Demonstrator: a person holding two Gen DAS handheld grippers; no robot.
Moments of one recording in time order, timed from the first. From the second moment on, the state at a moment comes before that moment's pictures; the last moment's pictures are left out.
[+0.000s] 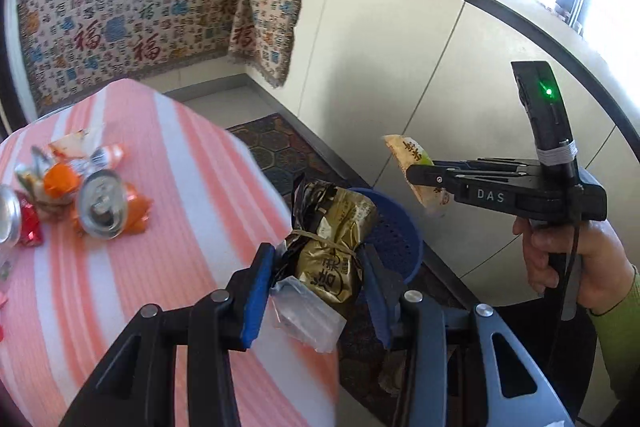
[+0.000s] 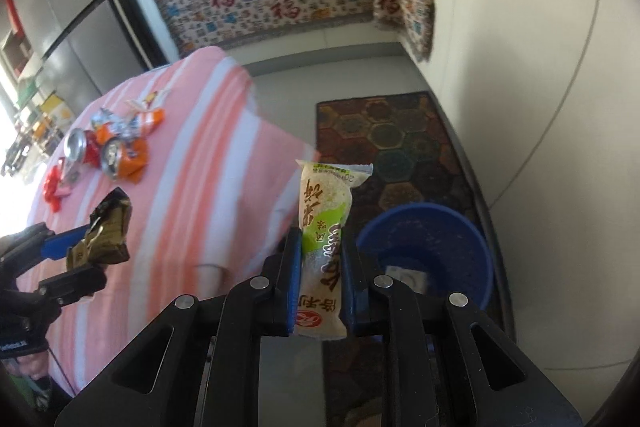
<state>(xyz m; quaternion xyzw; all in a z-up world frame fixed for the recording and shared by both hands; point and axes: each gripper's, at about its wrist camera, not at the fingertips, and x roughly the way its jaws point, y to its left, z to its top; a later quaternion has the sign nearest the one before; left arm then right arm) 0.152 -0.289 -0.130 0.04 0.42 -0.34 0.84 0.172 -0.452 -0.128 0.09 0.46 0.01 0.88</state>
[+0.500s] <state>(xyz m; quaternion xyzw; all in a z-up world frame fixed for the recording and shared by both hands) 0.214 -0.427 -0.208 0.06 0.46 -0.38 0.80 0.179 -0.564 -0.193 0.16 0.49 -0.06 0.85</state>
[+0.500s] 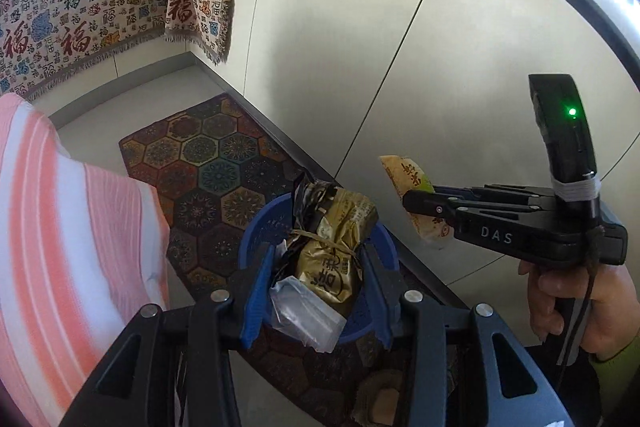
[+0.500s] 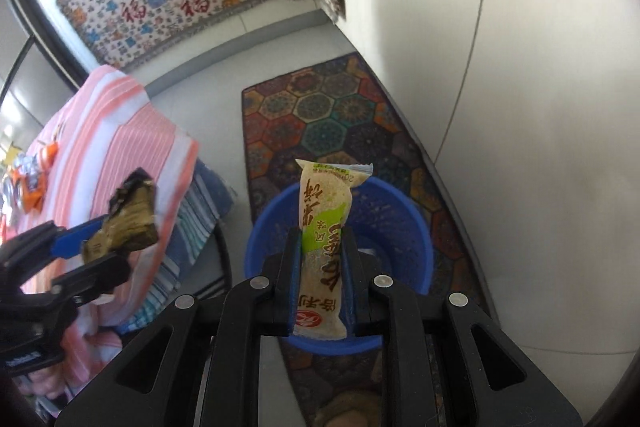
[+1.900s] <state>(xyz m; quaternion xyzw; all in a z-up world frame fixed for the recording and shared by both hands) 0.159 -0.281 -0.161 0.08 0.41 -0.29 0.86 0.151 -0.465 -0.118 0.06 0.33 -0.04 0.94</state>
